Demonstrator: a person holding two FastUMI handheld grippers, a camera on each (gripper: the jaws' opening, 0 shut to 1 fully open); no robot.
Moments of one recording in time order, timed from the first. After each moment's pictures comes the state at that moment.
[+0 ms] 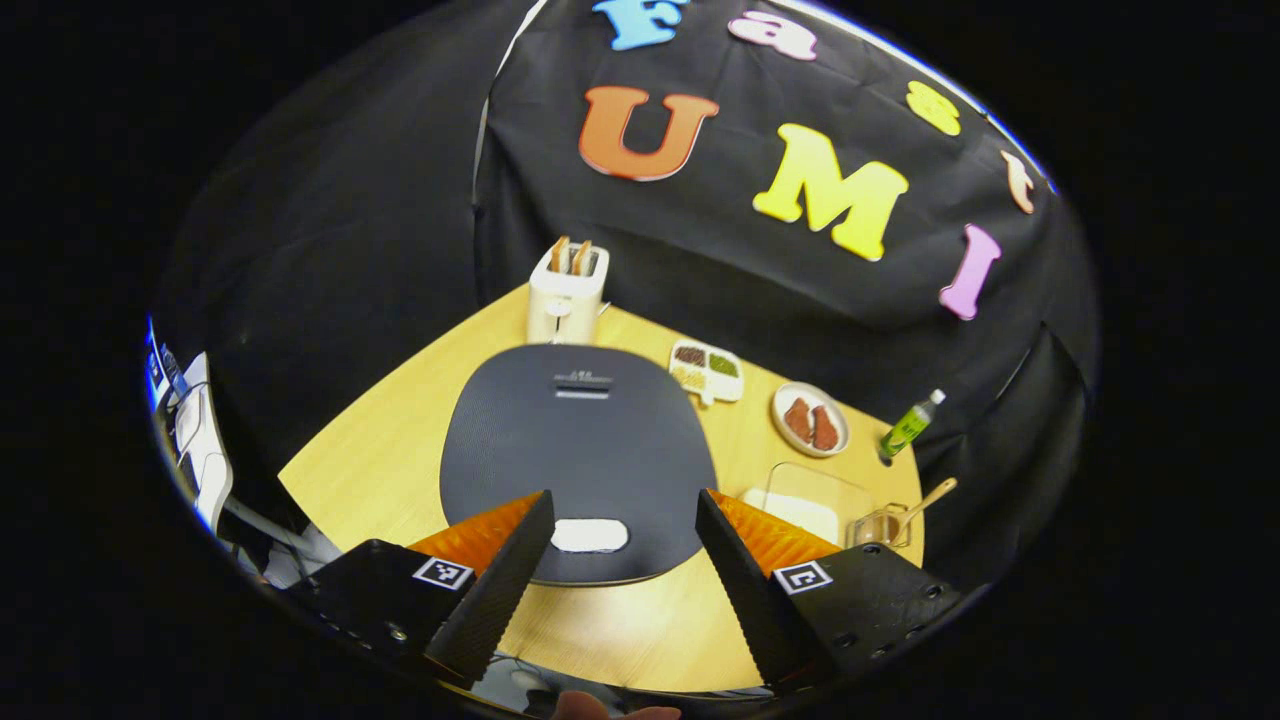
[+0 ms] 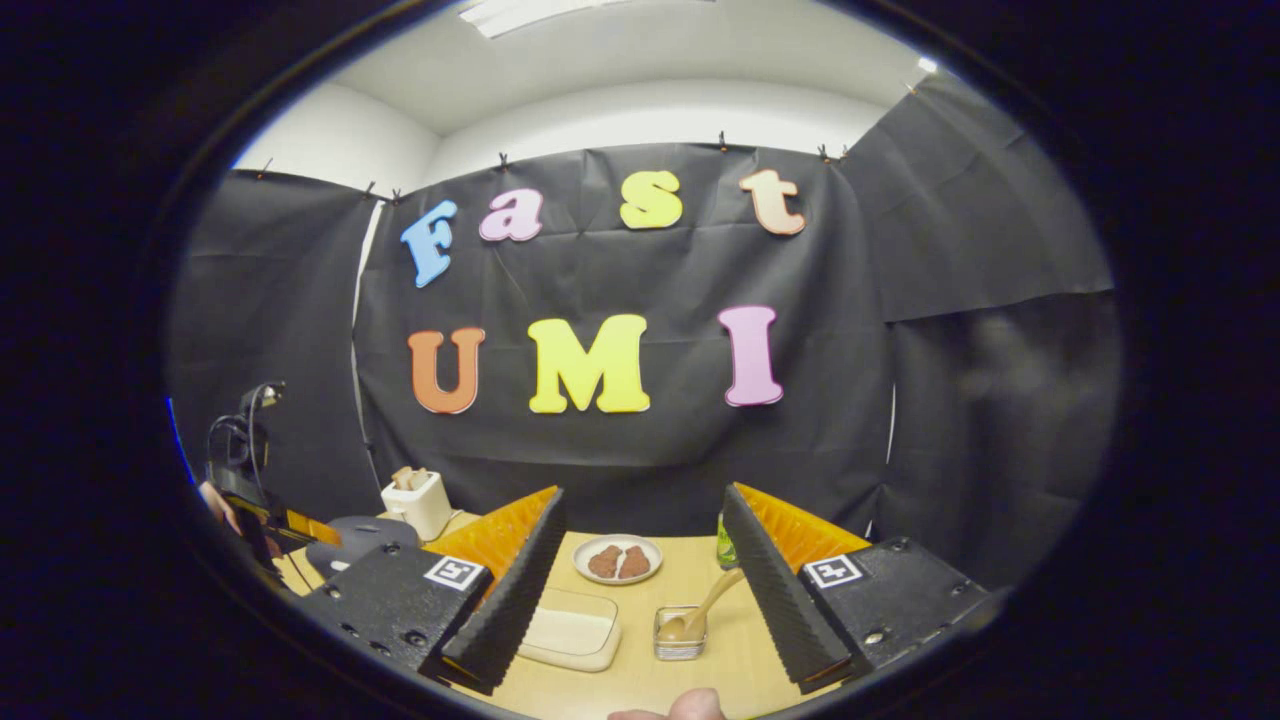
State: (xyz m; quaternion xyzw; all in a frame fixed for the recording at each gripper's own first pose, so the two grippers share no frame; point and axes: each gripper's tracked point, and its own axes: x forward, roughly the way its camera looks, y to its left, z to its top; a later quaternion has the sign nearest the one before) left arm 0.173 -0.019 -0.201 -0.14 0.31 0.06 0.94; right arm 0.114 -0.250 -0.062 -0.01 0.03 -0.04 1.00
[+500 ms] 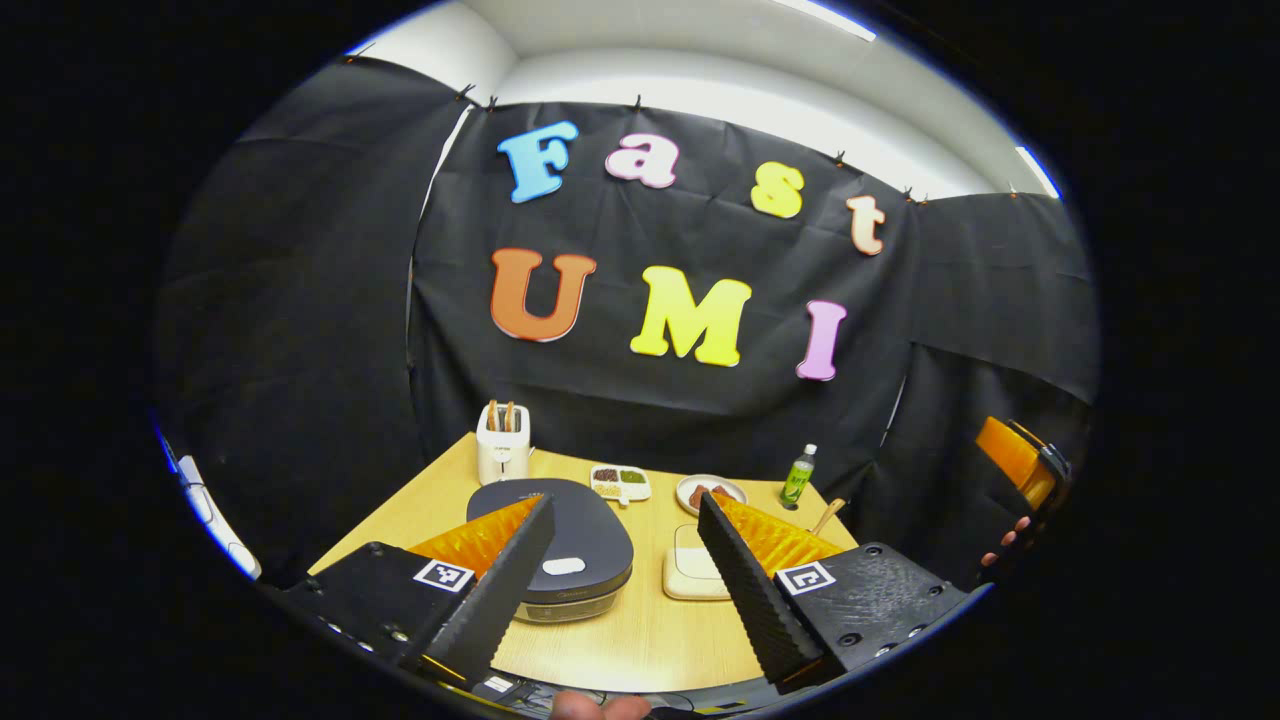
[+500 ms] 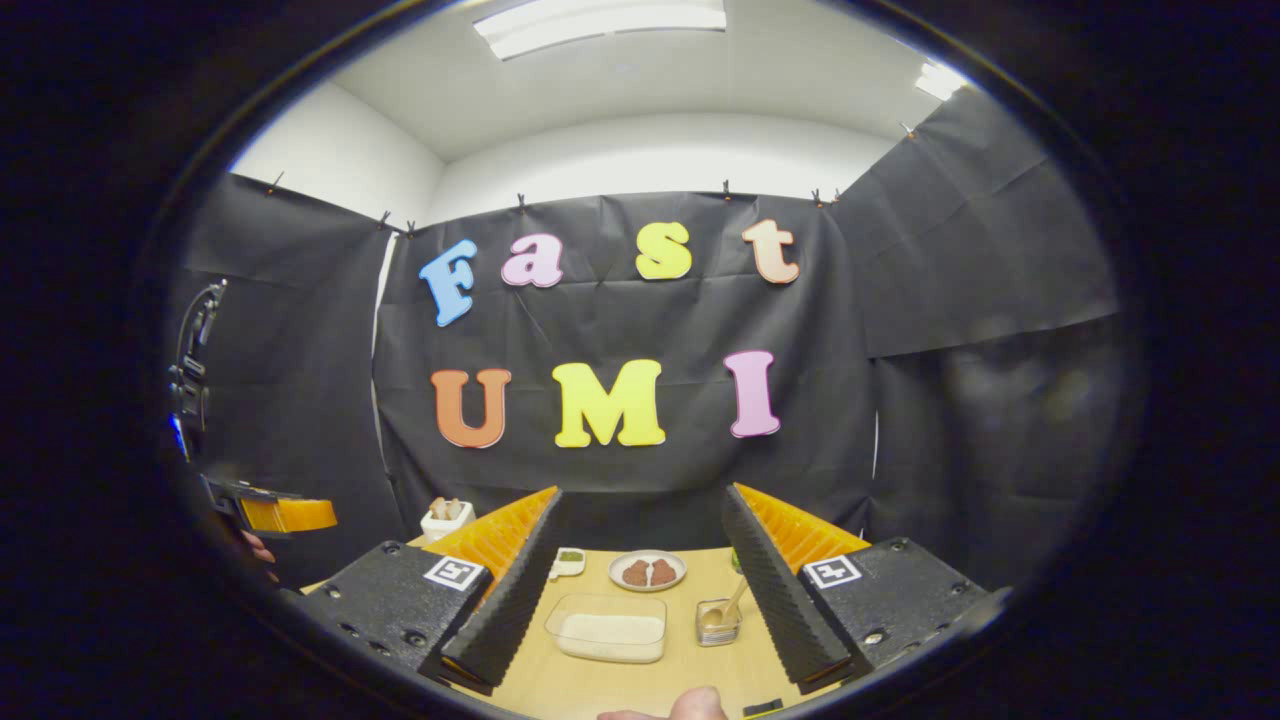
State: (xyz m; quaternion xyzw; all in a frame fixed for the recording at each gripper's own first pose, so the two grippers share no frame) left arm 0.034 -0.042 -0.038 -0.07 0.10 -0.06 0.99; right arm 0.005 -0.150 -0.007 0.00 -0.01 -0.05 1.00
